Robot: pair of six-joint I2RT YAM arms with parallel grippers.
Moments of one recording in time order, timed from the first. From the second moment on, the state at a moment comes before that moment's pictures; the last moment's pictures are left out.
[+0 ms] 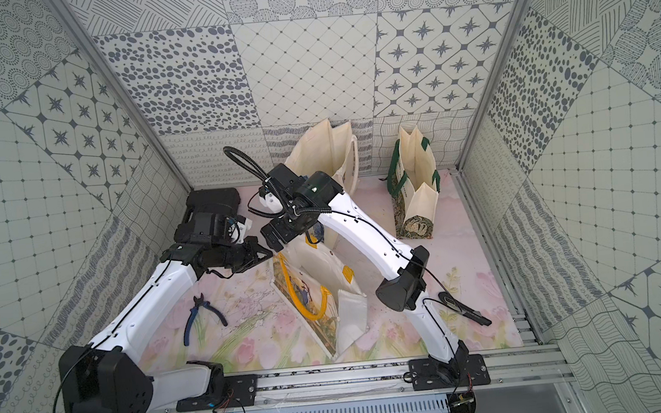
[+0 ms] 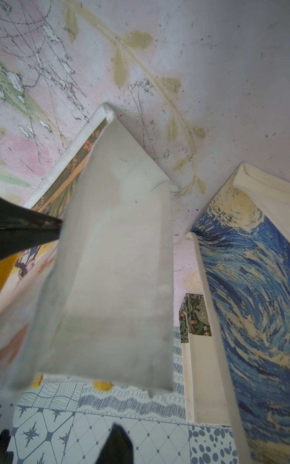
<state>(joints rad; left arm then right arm) -0.21 1.29 1.04 -0.70 0.58 -0.51 0.89 2.20 2.66 -1.47 -0.07 0.16</state>
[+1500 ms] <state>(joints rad) -0.21 1.26 1.03 -0.70 0.58 -0.51 0.84 2.04 2.19 -1.12 -0.24 0.07</state>
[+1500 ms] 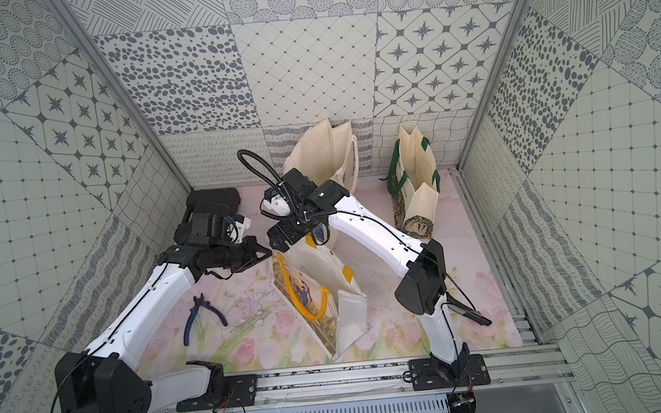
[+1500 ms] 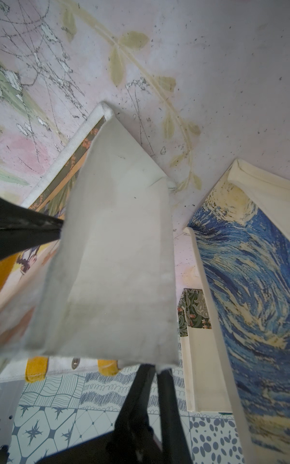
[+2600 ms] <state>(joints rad) -0.21 1.26 1.02 -0.68 0.59 -0.52 0.93 2.23 2.49 -1.37 -0.10 0.06</state>
